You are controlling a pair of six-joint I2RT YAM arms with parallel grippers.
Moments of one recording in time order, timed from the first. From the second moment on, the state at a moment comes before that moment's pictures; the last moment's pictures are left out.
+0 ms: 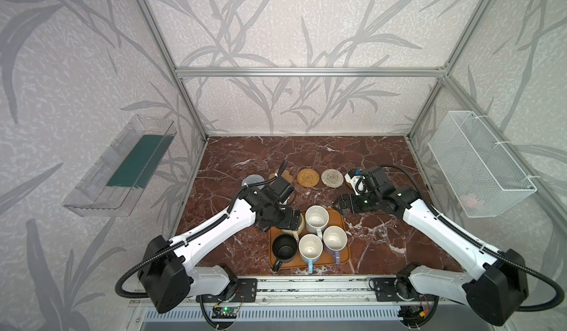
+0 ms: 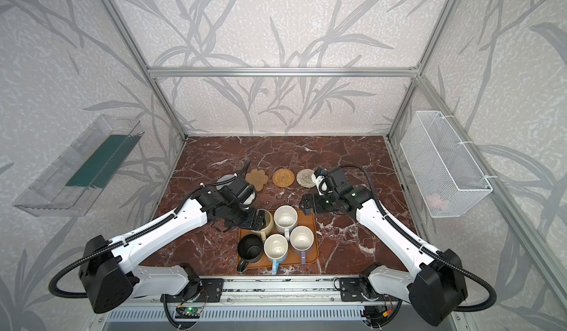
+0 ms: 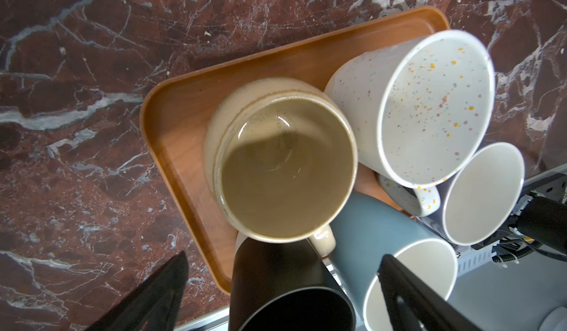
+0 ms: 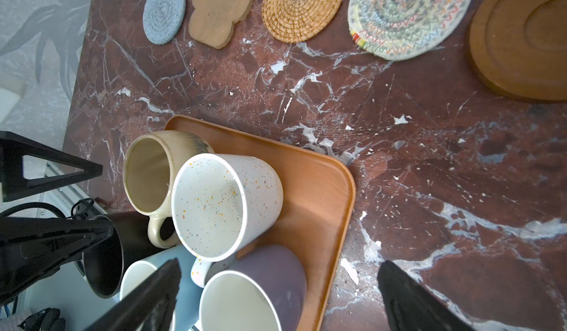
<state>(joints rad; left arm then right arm) -0.73 1.31 1.04 -0.99 0.13 -0.59 0.53 1.21 0.95 -0.70 -0.30 0.39</state>
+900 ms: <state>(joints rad) -0.78 1.42 1.00 -0.90 0.07 -0.65 0.58 1.19 0.88 -0.62 -0.28 0.44</state>
